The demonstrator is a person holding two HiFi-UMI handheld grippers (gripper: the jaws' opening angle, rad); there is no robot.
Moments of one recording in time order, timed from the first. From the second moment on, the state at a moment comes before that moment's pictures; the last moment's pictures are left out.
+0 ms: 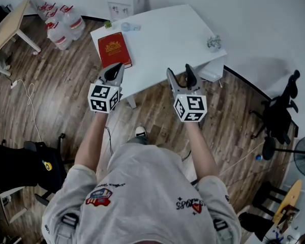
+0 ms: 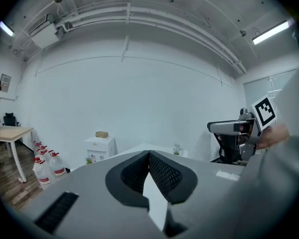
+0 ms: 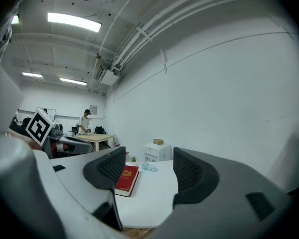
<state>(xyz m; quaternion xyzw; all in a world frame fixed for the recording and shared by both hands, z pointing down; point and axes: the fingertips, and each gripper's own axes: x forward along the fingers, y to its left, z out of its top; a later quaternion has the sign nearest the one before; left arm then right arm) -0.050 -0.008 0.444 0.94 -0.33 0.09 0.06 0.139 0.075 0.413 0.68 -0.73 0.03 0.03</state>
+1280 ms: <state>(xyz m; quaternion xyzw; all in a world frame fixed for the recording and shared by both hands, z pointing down) -0.105 -0.248 0.467 0.84 -0.53 0.09 0.10 0.056 -0.293 0.453 0.44 -0.89 0.01 0.08</state>
